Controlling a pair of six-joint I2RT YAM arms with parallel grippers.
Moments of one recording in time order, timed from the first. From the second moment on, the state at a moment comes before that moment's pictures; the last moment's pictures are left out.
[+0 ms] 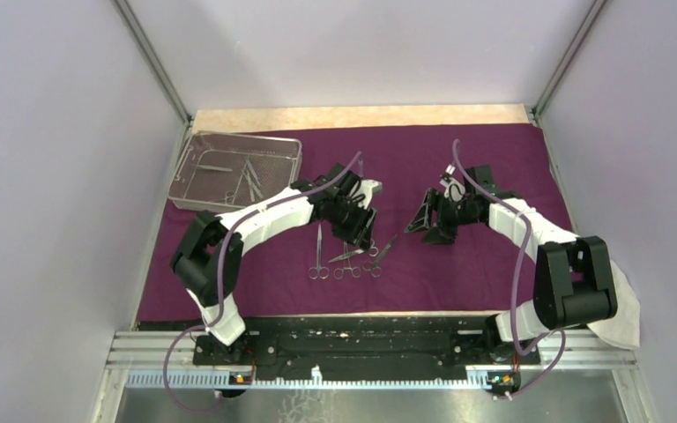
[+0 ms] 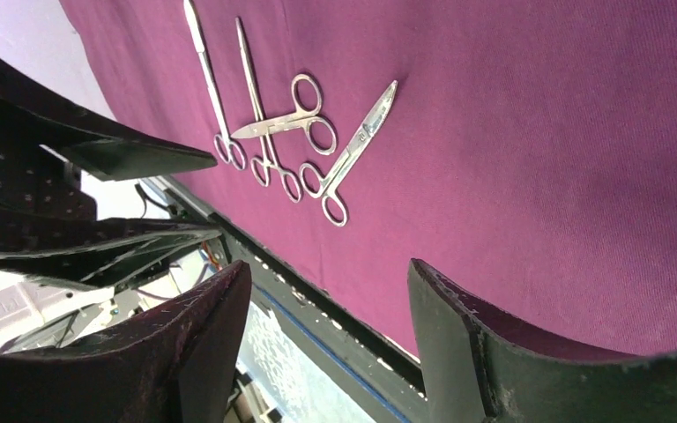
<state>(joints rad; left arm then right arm) -0.70 1.73 1.25 -0.55 0.44 -0.26 0.17 1.46 0.85 -0.48 -0.70 0.50</state>
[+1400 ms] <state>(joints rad) -0.82 1.94 1.34 -0.64 0.15 0.20 0.17 1.42 0.81 -0.48 -0.73 0.48</state>
